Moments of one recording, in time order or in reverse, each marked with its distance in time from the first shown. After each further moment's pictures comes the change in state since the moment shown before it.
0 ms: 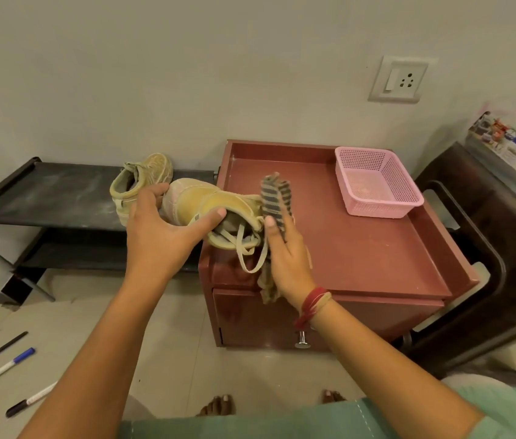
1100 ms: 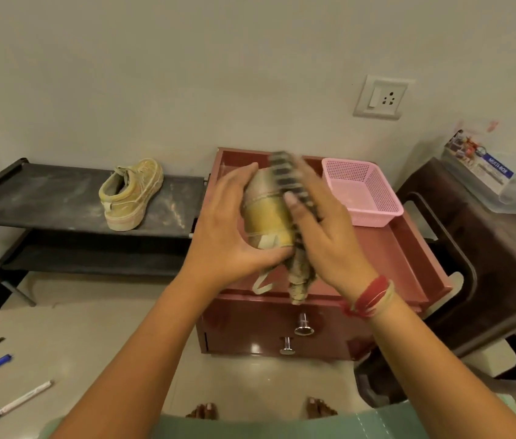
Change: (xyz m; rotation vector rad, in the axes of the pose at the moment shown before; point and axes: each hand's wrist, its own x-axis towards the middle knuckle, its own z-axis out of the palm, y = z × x) left_hand -0.031 0.059 0.045 -0.049 -0.246 0.574; right_hand -0.003 -0.090 -0.070 -0.261 -0.071 -0.428
